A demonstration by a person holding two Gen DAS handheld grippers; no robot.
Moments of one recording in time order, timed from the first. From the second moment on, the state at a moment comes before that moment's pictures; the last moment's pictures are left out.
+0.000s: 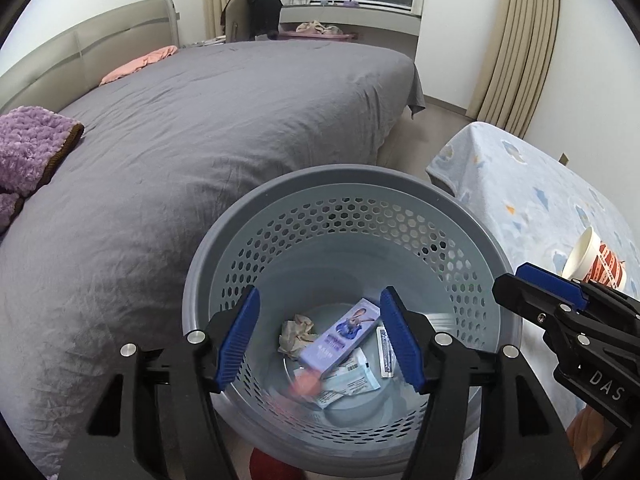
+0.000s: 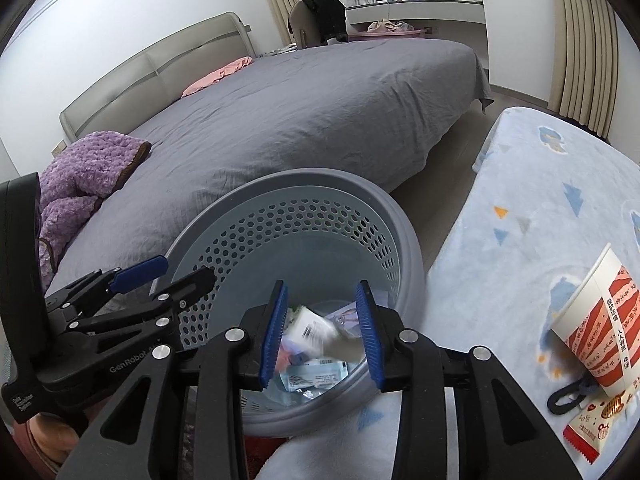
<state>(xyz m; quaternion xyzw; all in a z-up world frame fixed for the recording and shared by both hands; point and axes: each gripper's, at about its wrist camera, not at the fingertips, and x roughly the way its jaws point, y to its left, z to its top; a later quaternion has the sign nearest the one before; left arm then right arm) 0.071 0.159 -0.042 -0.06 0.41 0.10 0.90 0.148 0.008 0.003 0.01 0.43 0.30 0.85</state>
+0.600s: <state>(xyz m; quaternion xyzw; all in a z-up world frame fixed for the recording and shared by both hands) 0.068 0.165 -0.039 -0.07 0.41 0.11 0.90 0.145 0.007 0.003 0.01 0.43 0.29 0.86</state>
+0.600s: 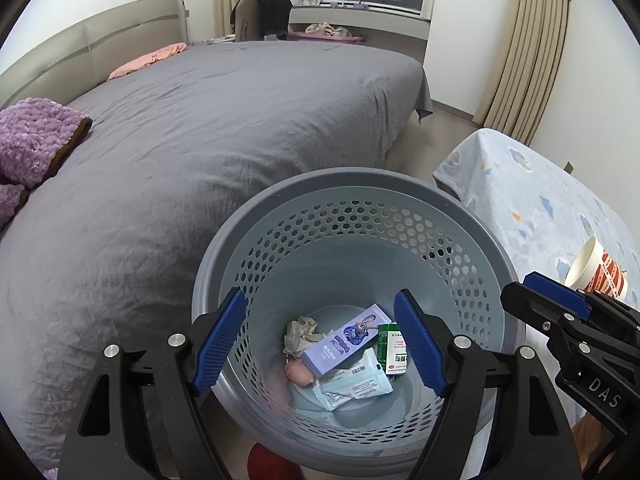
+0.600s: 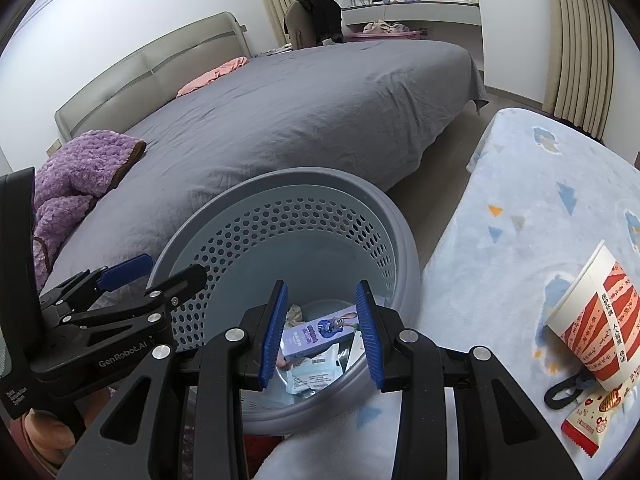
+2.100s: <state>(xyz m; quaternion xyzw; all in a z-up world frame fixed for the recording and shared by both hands) 0.055 0.084 -0.007 -0.04 0.36 0.04 0.93 0.075 -0.137 0.020 0.05 0.41 0.13 0.90</state>
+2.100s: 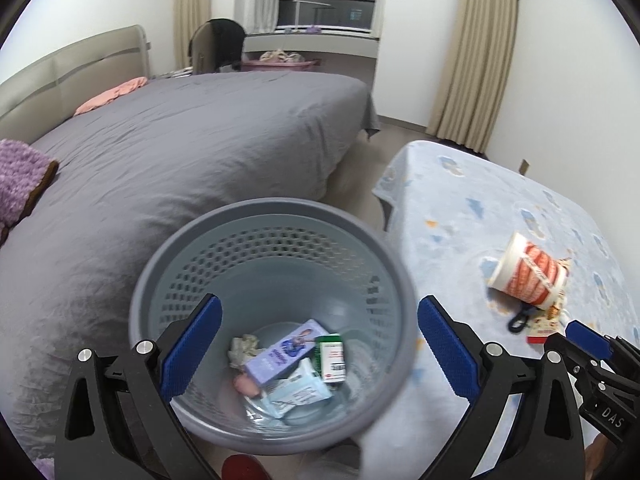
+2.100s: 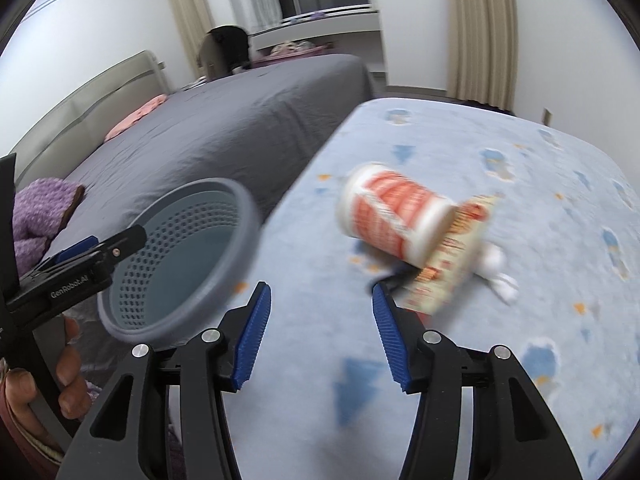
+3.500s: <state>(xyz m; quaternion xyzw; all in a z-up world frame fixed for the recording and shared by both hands) 0.073 0.021 -0.020 -0.01 0.38 -0.01 0.93 0.114 -0.206 -0.027 0.08 0.46 0.00 0.88</state>
